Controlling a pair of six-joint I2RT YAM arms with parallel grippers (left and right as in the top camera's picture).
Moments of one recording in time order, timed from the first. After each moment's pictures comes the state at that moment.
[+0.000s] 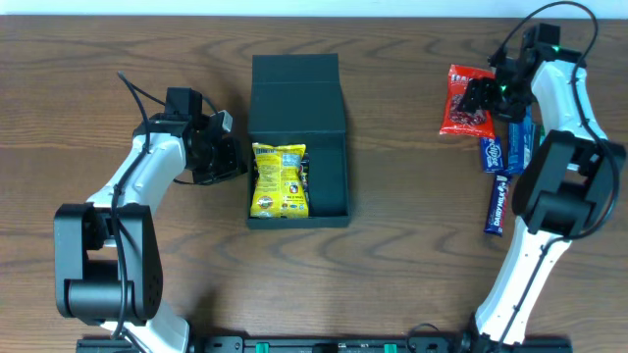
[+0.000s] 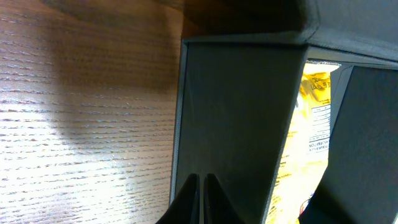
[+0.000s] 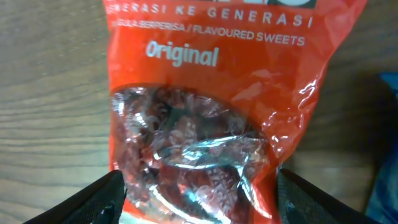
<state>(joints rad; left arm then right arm) -0.04 1.79 1.13 -0.69 0.49 -0.25 -0.23 2.39 2.00 -1.03 -0.25 -0.04</state>
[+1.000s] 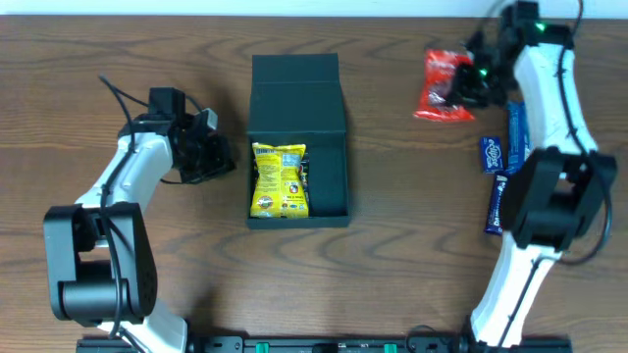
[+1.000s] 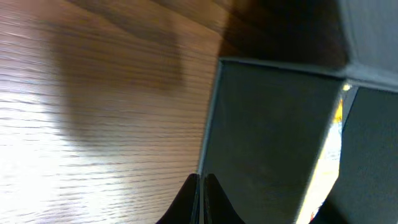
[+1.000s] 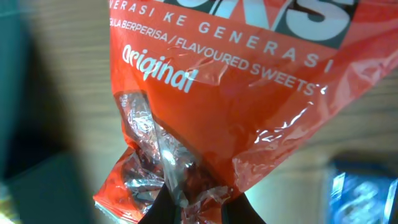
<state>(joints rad) 0.04 1.79 1.13 -0.69 0.49 -0.25 -0.06 2.20 2.08 -1.25 -0.29 0.04</state>
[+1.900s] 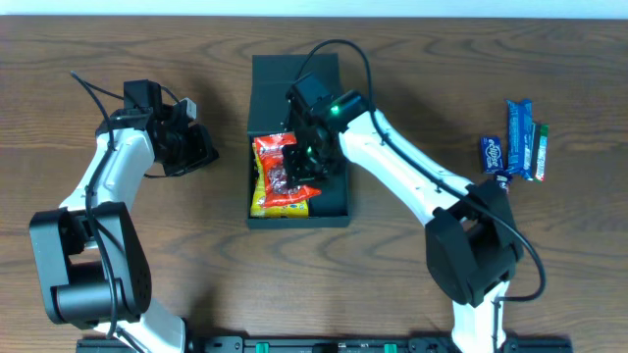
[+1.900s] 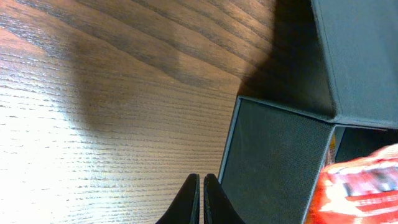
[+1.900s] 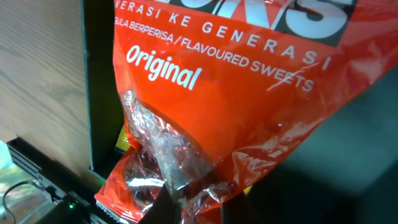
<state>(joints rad) 0.11 1.79 1.18 -0.69 0.49 -0.22 0.65 2.05 1.68 -1.01 -0.40 0.42</state>
